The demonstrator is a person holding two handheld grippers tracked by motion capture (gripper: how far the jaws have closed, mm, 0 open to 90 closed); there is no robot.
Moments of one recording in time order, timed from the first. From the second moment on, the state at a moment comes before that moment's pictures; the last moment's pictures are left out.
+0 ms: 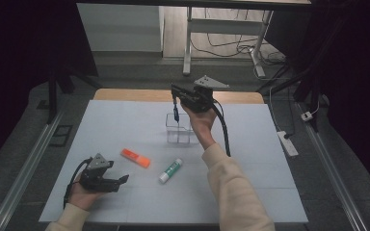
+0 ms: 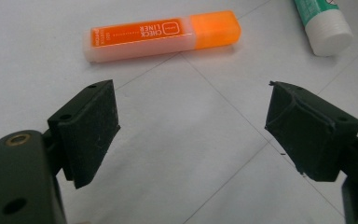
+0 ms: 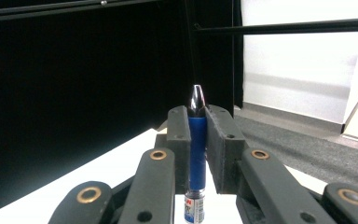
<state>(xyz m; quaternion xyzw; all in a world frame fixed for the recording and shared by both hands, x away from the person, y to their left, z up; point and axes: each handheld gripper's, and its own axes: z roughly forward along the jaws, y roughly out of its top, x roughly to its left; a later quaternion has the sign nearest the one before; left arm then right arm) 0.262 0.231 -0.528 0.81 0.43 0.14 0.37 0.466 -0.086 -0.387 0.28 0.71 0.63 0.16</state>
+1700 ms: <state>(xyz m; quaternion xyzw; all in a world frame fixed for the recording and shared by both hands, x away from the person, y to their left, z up) 0.263 0.232 -0.529 0.81 0.43 0.14 0.36 0.435 -0.176 -0.444 0.31 0.77 0.53 0.15</state>
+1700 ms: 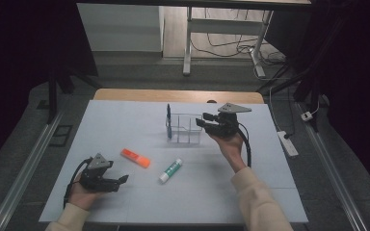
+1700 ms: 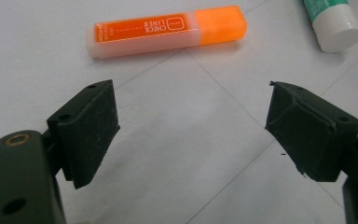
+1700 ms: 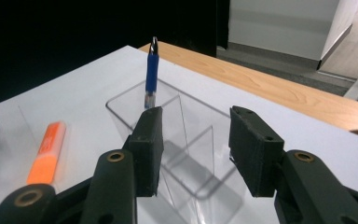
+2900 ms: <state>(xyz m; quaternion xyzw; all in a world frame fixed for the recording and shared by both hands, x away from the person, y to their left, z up) 0.269 0.235 -0.531 0.81 0.44 0.14 0.37 0.362 -0.273 -0.481 0.32 0.80 0.48 0.14</state>
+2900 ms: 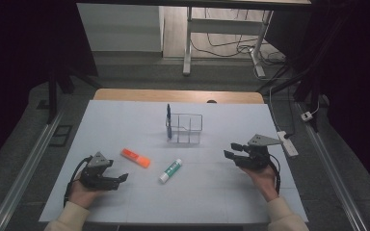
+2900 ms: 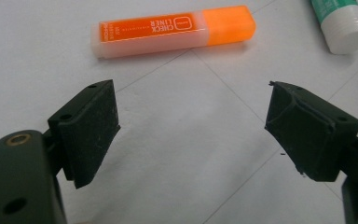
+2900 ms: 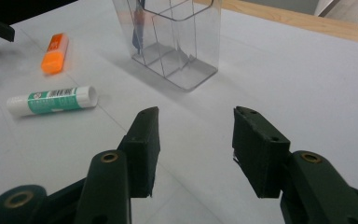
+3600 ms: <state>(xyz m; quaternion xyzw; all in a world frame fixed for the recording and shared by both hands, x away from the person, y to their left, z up) 0.273 0.237 -0.519 0.81 0.42 0.14 0.38 0.347 -0.290 -0.494 0.32 0.82 0.46 0.14</state>
